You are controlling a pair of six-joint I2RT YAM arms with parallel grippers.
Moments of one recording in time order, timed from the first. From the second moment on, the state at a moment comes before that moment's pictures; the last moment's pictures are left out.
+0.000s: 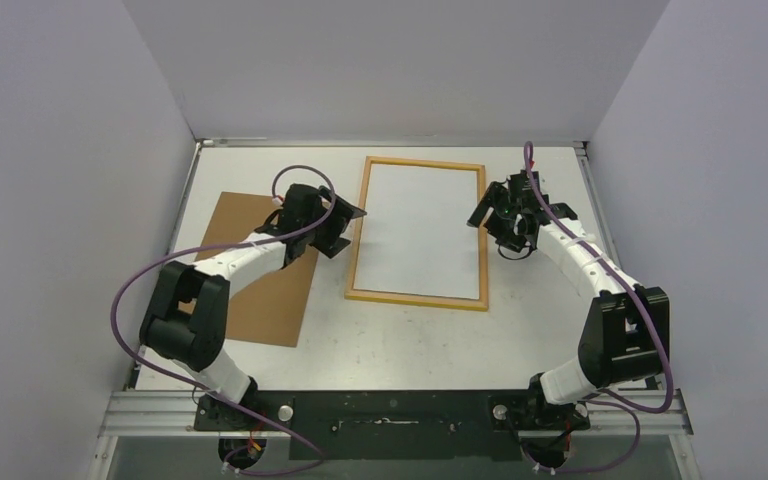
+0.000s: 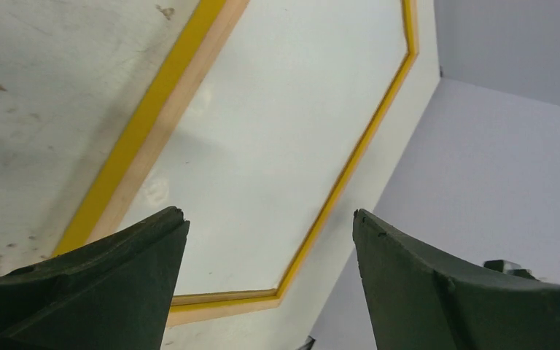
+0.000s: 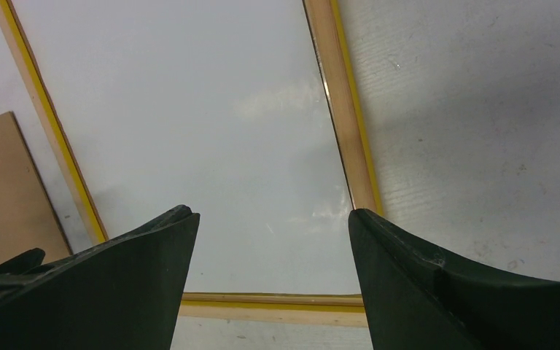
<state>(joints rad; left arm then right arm) -0.40 1.64 0.96 0.04 0.13 -1.36 0.18 1.49 1.11 -0.53 -0.01 0.68</state>
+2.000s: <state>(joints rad) 0.46 2.01 1.52 -0.63 0.06 -0.17 0.87 2.30 1.90 -0.37 -0.11 1.07</state>
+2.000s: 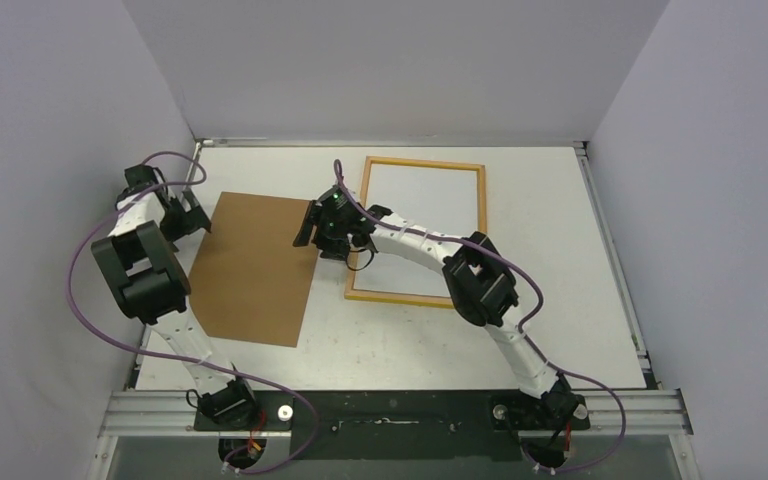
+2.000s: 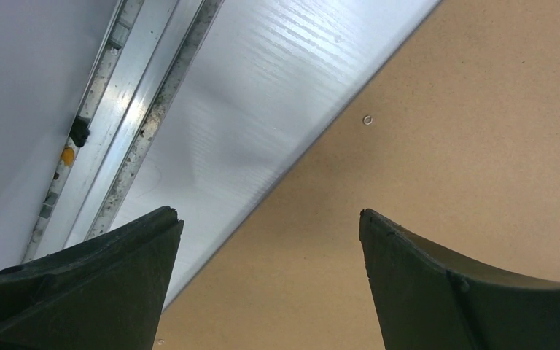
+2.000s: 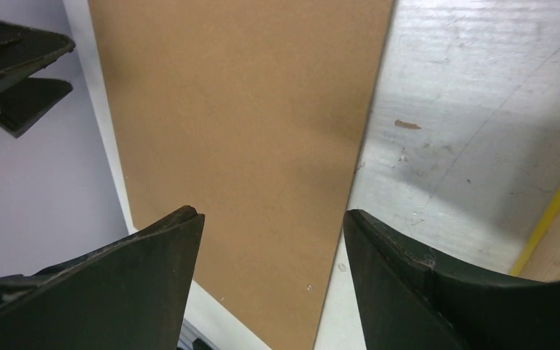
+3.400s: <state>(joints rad) 0.47 1.88 1.24 -0.56 0.22 -0.42 0.86 2.38 1.94 -0.46 -0.14 1.04</state>
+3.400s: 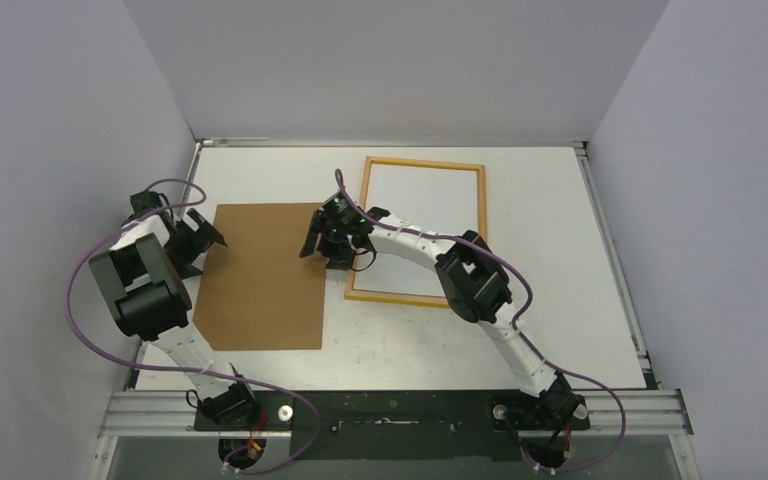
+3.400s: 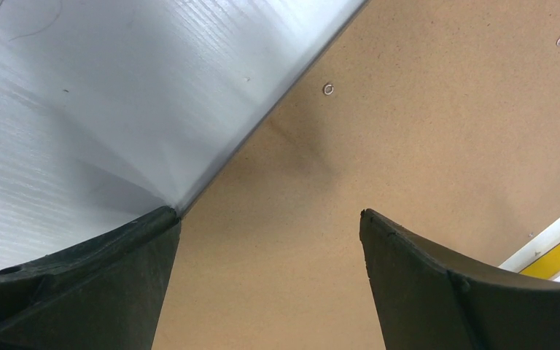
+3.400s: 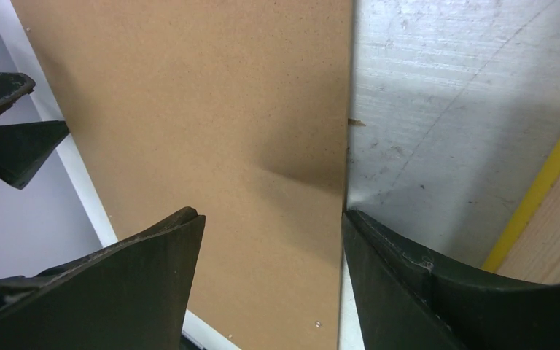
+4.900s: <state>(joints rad) 0.43 1.71 0.99 -0.42 0.36 -0.52 0.81 2.14 1.68 -0.37 -0.10 1.01</state>
